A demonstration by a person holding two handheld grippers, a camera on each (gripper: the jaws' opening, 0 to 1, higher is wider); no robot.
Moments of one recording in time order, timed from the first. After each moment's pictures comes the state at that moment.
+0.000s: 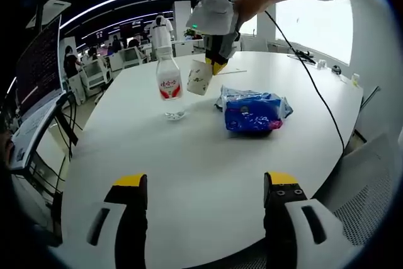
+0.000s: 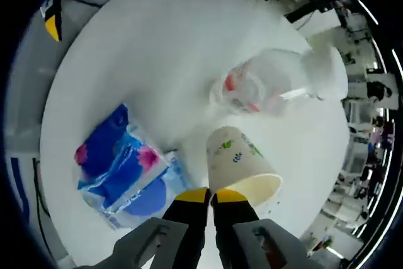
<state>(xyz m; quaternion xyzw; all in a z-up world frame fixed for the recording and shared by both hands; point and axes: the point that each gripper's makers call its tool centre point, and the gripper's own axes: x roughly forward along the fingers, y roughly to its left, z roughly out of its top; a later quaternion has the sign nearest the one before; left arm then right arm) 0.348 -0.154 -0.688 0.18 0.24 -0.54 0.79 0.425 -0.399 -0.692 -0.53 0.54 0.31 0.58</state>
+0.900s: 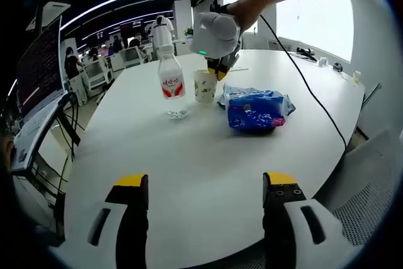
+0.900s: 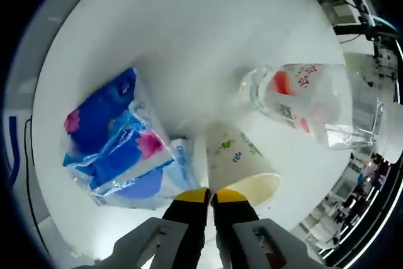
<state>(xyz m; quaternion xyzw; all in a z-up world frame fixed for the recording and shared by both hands) 0.352 -0.150 -0.690 0.19 0.24 -0.53 0.79 0.416 -0.405 -0.713 -0.59 0.55 0.32 0.50</state>
